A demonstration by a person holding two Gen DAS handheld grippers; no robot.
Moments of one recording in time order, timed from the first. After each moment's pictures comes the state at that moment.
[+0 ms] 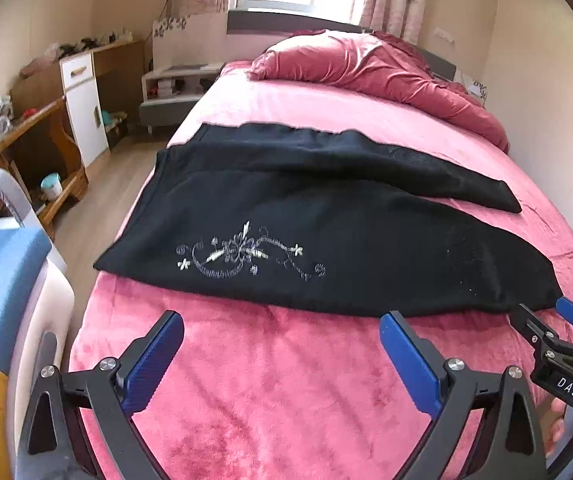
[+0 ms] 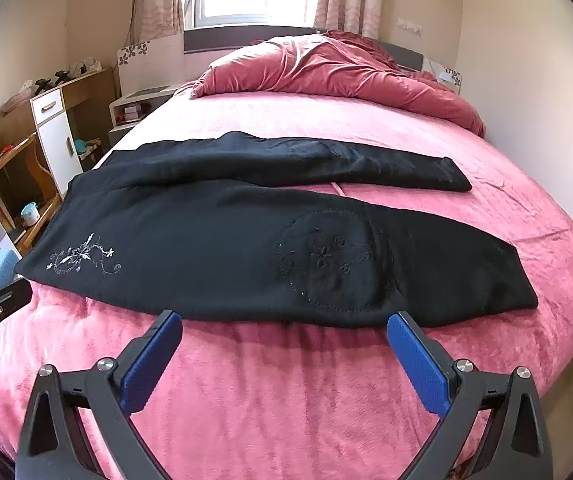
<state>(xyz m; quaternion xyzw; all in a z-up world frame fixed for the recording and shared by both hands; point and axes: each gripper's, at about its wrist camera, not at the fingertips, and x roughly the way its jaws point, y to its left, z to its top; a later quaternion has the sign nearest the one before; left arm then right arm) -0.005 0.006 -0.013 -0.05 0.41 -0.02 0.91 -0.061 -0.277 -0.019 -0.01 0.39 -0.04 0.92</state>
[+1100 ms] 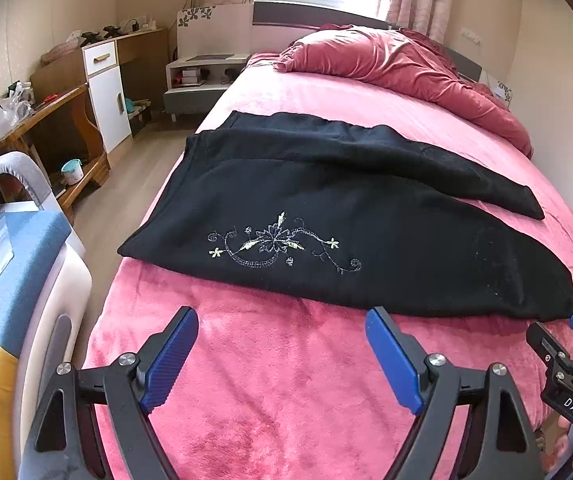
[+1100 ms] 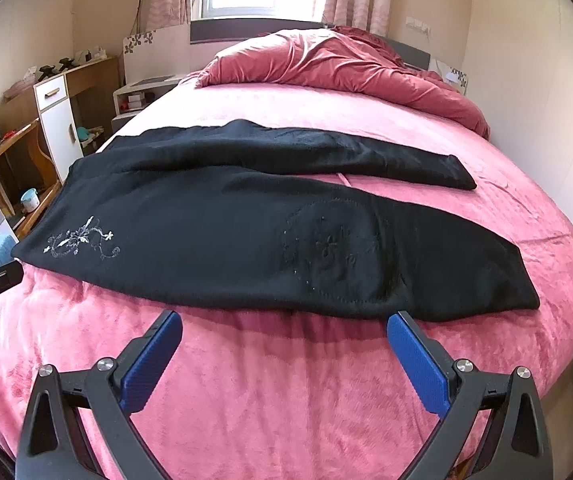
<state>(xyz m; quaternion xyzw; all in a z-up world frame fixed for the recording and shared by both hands) -0.003 0.025 -0.022 -0.06 0.42 0.02 0.90 -0.053 -0.262 -0.026 -0.03 0.40 -0.03 0.92</state>
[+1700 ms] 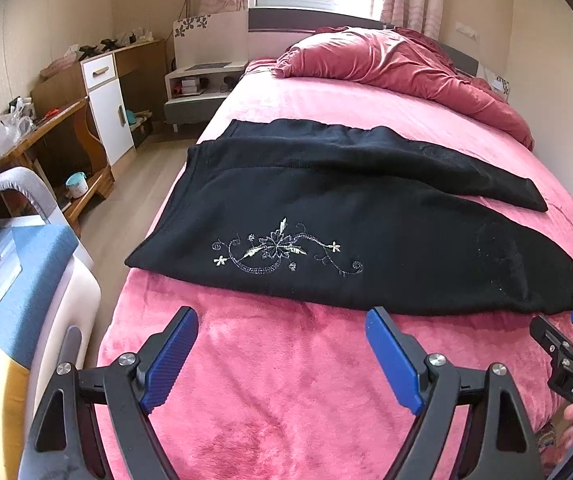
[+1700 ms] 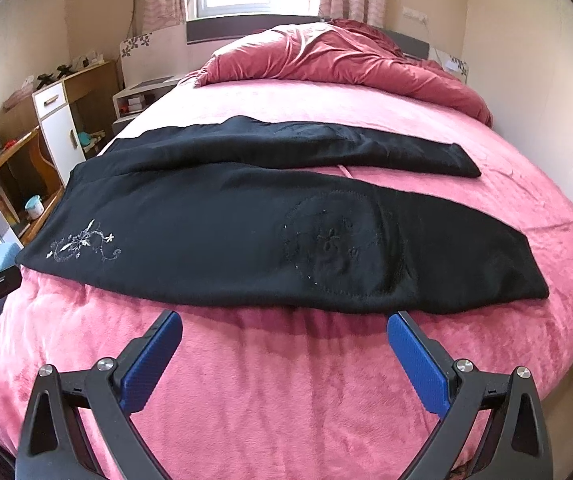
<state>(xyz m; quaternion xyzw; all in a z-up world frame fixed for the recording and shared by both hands) -0.006 0.018 -0.016 -0.03 0.41 0.02 0.91 -0.050 -0.274 -0.031 0.00 0.41 -0.03 0.91</state>
